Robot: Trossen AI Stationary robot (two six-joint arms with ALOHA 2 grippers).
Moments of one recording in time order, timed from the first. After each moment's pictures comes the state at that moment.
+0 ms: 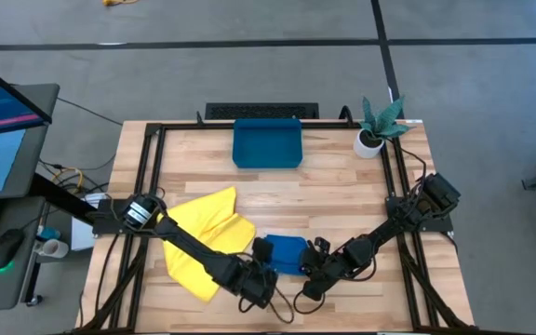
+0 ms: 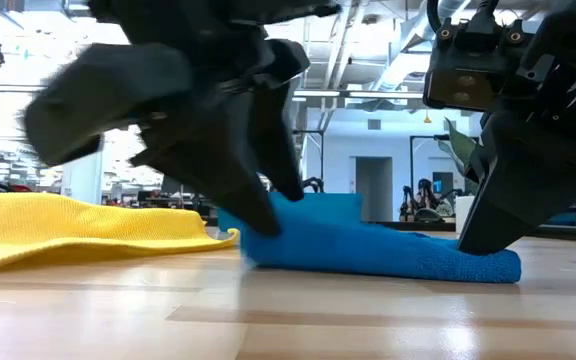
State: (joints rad) left arm -0.54 2.13 1.52 -0.60 -0.53 -0.03; right arm 0.63 1.86 0.91 -0.11 0.29 0.85
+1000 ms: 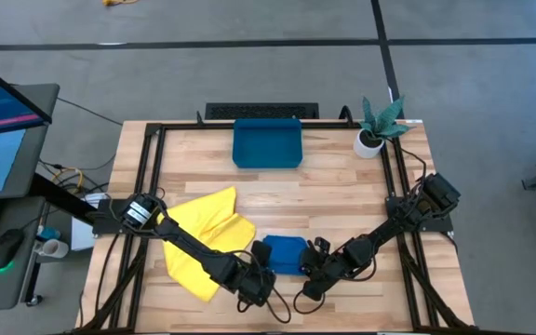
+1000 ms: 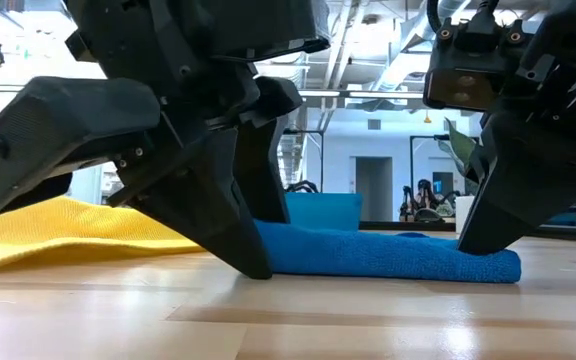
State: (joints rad) left arm -0.53 2.12 1.42 -0.44 -0.44 -0.05; right arm 0.63 1.86 0.91 -0.11 0.29 0.85
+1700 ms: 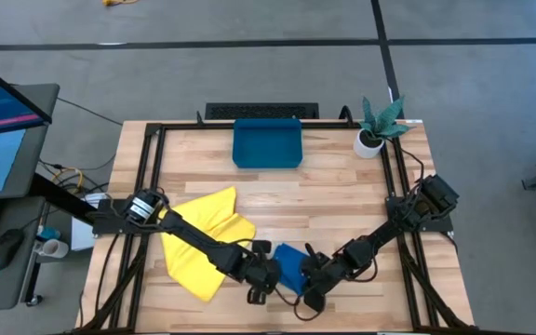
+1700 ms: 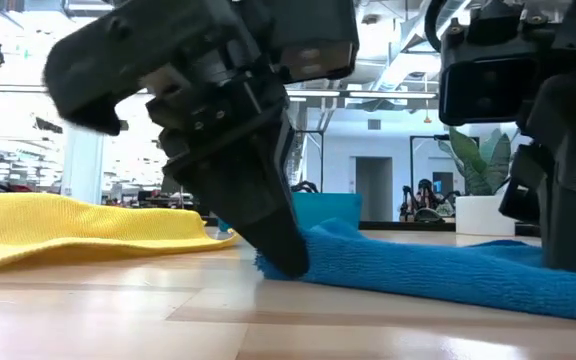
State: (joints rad) left arm -0.46 2.12 1.42 -0.40 -0.19 -0.33; right arm 0.64 1.86 0.91 0.03 0.02 1.01
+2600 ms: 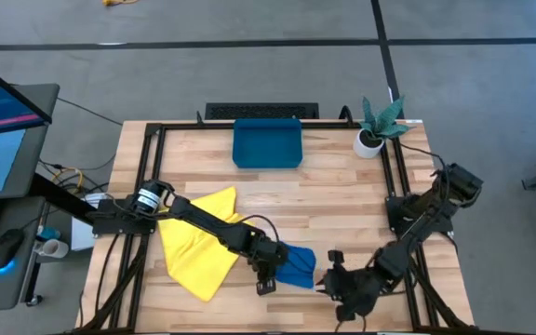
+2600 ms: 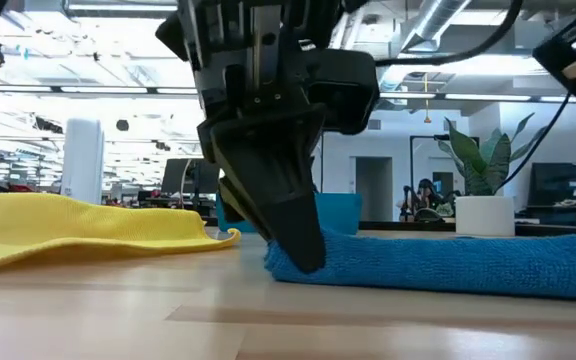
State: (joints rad) left arm -0.32 2.13 1.42 -0.34 0.25 -0.56; right arm 0.85 1.65 0.91 -0.18 0.45 0.59
